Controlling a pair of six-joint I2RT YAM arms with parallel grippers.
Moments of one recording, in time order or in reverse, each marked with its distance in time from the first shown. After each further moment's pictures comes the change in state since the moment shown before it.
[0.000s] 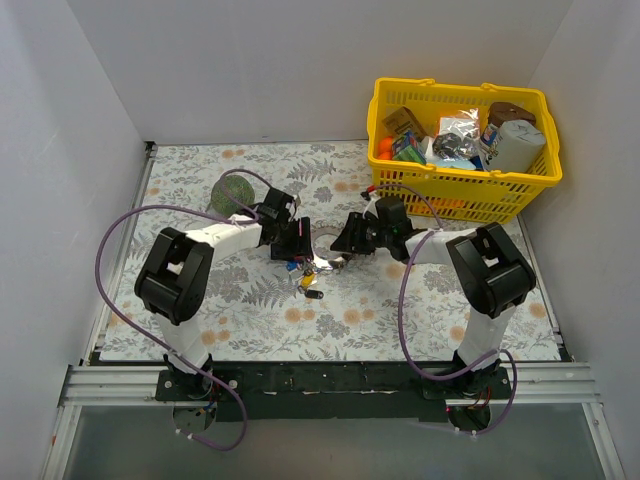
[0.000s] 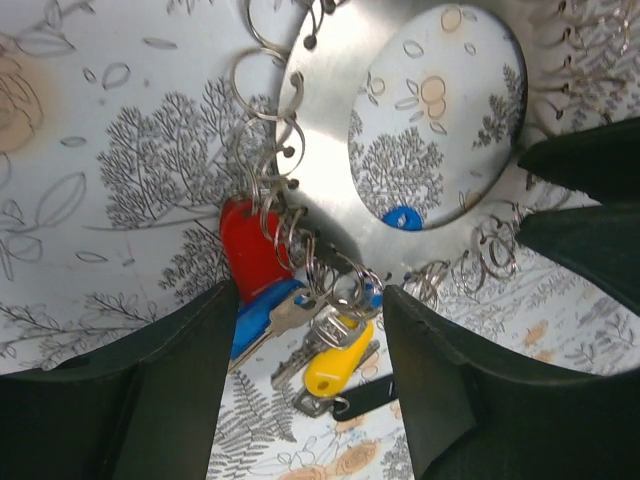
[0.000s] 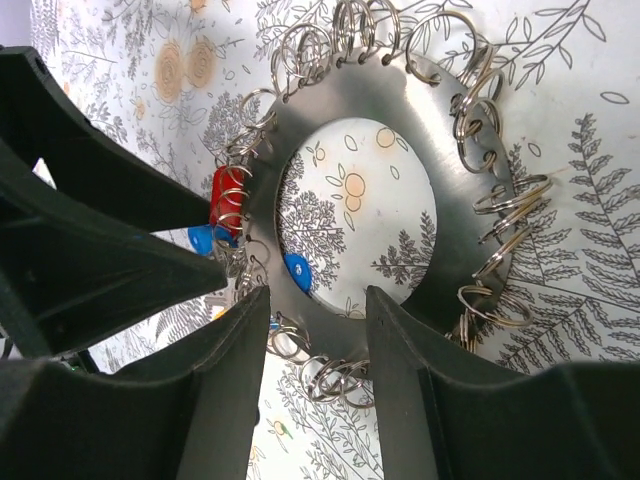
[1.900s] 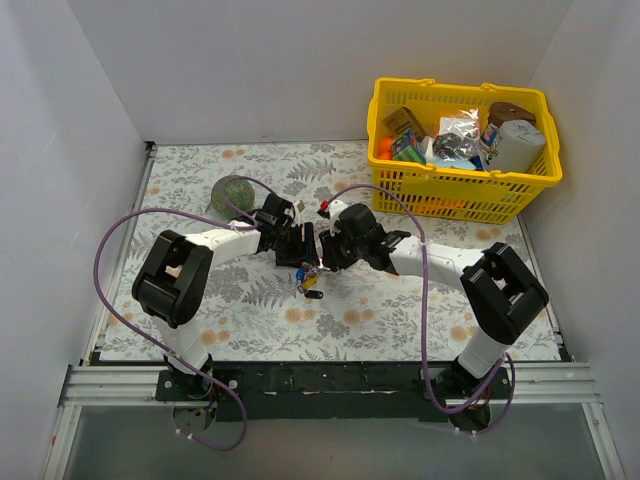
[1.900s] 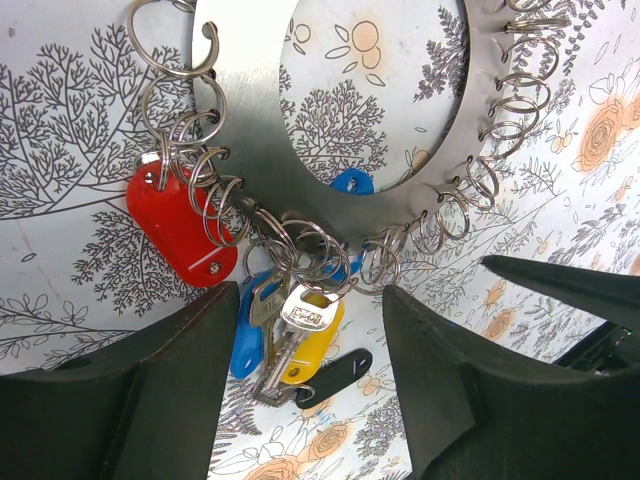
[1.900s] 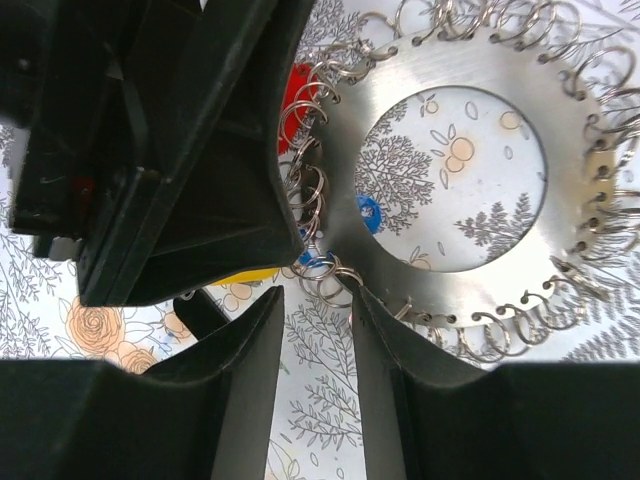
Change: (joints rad) left arm -0.002 -0.032 -0.084 0.085 0.132 -0.024; right arm 0.270 -0.173 0.103 -0.389 0.329 -0.463
